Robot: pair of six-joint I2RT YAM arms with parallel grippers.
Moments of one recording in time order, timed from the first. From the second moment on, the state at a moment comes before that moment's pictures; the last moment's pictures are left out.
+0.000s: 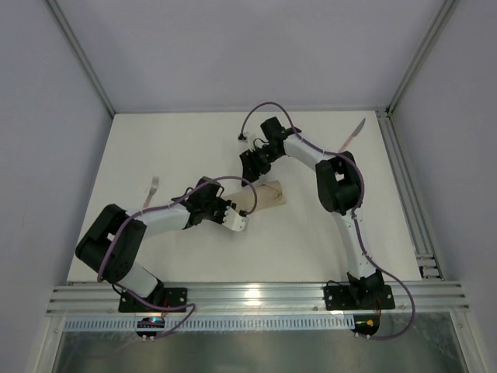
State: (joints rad) left arm -0.58 1.55 0.69 -0.06 0.19 1.33; right arm 0.47 2.32 1.91 -0.68 -0.68 -0.23
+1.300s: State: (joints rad) left arm -0.58 1.54 0.65 0.00 0.18 1.38; right arm 0.50 2.27 1.45 -0.36 -1.08 0.27
